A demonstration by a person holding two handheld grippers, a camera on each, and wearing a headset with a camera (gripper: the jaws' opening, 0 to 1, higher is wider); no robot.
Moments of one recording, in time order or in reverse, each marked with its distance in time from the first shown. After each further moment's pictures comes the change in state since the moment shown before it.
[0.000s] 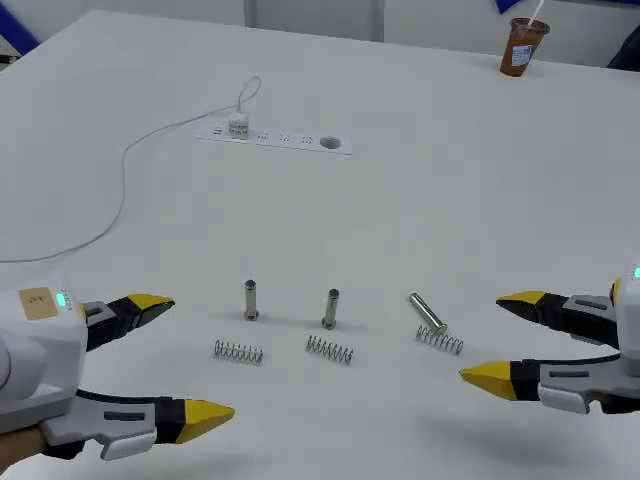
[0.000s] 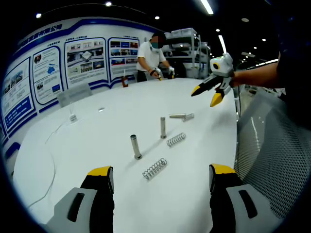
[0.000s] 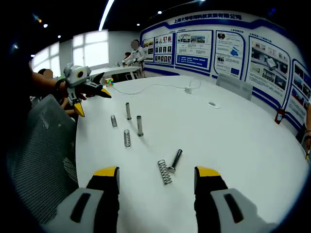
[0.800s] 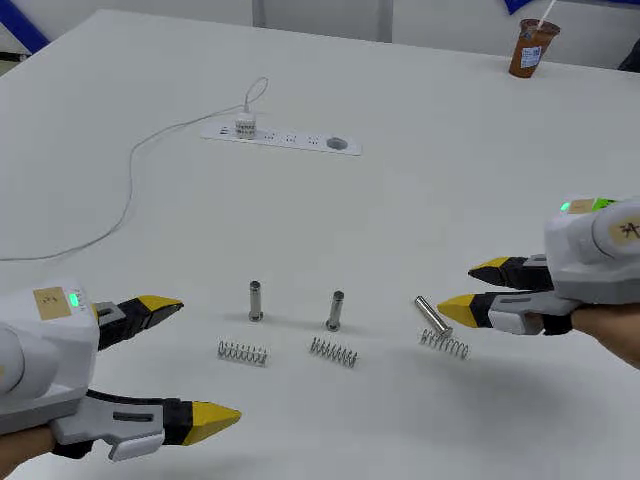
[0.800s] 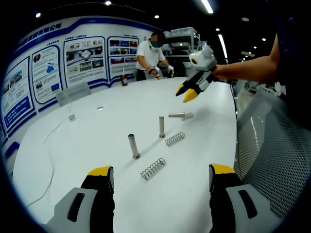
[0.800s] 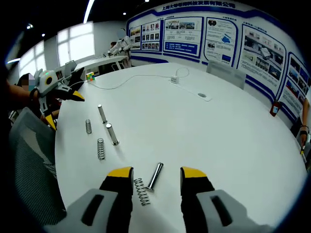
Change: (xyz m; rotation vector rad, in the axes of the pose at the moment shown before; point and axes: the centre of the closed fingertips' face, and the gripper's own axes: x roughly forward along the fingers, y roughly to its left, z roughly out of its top) left arm 0.004 -0.002 -0.002 -0.003 0.012 -0.007; right arm 0.049 -0.043 0.019 0.057 0.152 -0.090
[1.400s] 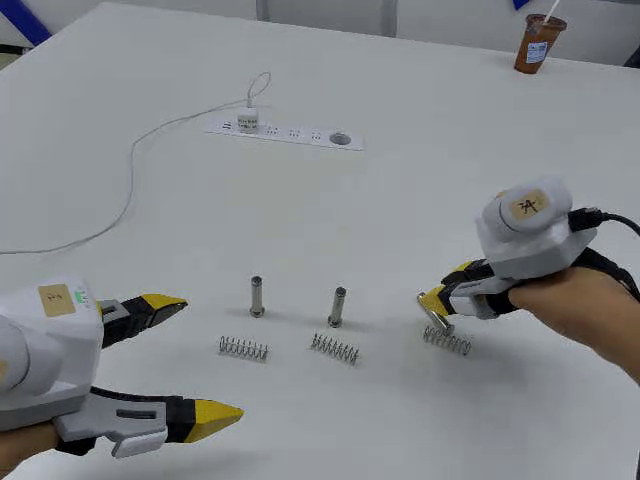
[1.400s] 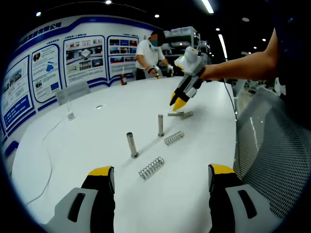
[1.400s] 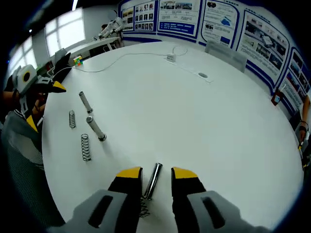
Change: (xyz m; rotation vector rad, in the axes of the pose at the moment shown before) left arm 0.003 -0.001 -0.002 -0.007 0.005 -0.006; right arm 0.041 -0.003 -0.014 0.035 0.178 -0.038
